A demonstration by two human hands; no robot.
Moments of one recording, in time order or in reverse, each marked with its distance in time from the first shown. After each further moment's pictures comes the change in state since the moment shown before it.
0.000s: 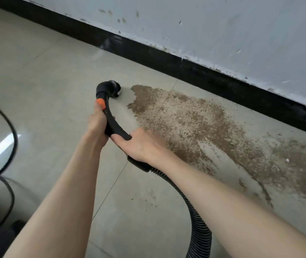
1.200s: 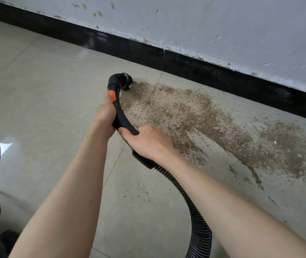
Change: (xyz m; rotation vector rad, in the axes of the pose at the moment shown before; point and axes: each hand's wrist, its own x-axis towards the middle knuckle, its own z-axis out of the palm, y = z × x) left_hand -0.009 -0.006 0.055 0.184 -0.106 0.029; right_hand -0.015 0.039 -0.008 0.172 0.095 0.122
